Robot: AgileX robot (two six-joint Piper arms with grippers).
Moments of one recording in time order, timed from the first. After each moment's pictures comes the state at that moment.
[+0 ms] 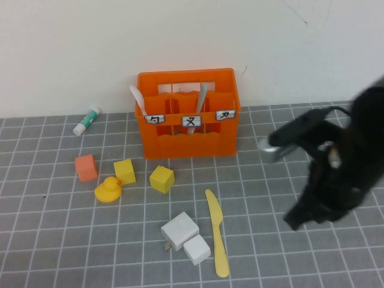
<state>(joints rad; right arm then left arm) 0.64 1.57 -1.21 -0.08 1.13 0.06 0.03 -0.01 0.02 0.00 0.37 -0.35</state>
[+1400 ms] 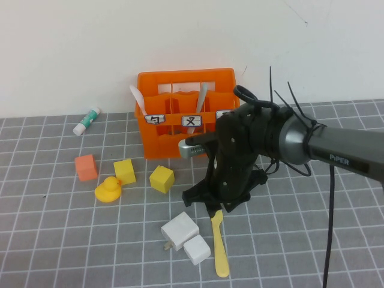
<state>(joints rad) 0.68 2.23 -1.69 0.05 0.94 0.29 0.03 -0.01 0.02 0.00 0.37 -0.35</state>
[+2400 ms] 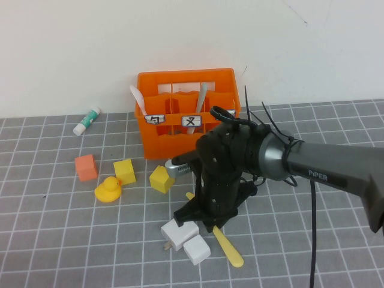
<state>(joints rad) 0.74 2.27 -1.70 0.00 0.97 0.31 0.03 -0.01 0.02 0.00 0.37 -0.35</state>
